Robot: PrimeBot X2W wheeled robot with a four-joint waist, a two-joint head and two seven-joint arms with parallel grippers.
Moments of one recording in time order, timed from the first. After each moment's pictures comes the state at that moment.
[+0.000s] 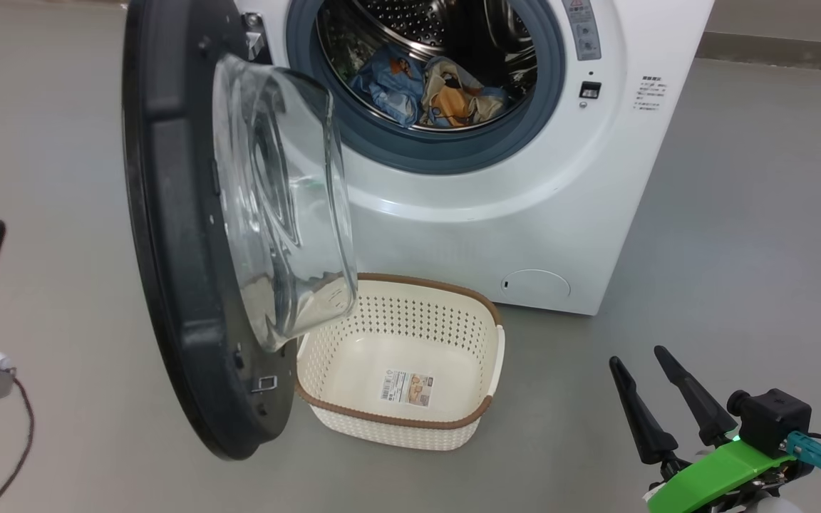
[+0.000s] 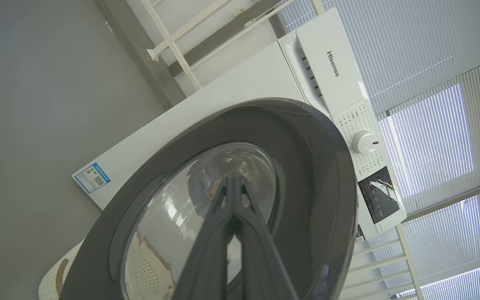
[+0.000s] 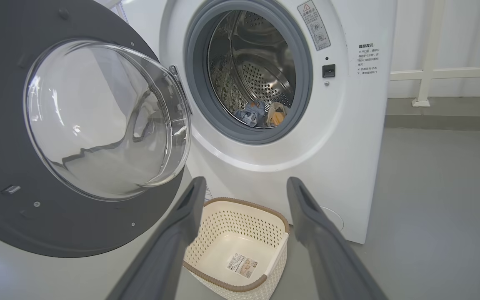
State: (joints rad) left arm -0.44 0.20 0.29 0.14 -1.20 0.12 0.55; right arm -0.10 -0.25 0.21 0.25 0.47 0.13 -0.26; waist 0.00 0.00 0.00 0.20
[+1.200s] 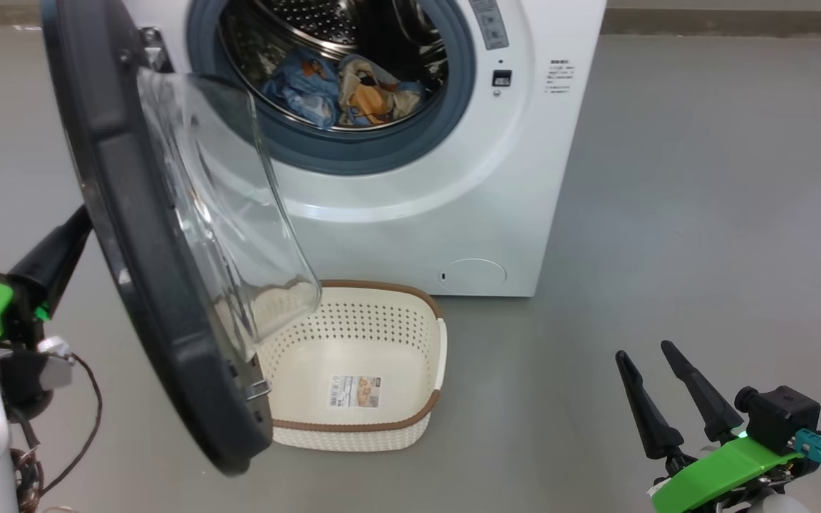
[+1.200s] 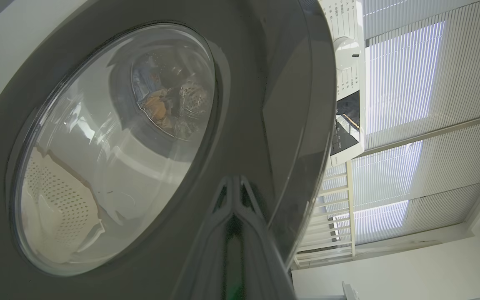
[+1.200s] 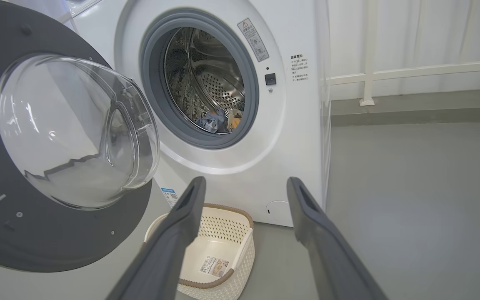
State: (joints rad) left arm -0.45 0.13 0.22 -0.02 -1.30 0.32 0.73; right arm -0.10 -0.24 0.19 0.24 0.48 0.13 -0.26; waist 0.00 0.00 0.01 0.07
